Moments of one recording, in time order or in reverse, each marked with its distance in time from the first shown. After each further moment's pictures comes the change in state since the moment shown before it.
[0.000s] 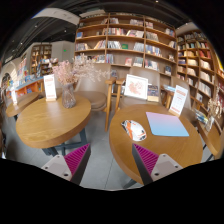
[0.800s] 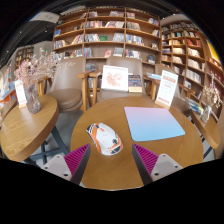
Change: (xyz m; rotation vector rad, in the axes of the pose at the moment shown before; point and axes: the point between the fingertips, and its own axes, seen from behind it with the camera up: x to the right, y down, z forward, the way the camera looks) arm 0.115 0.001 0.114 -0.064 0.154 0.109
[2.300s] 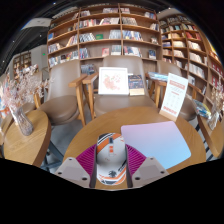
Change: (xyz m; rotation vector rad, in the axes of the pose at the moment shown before) arm 0.028 -0.086 0.076 -0.036 -0.052 0.065
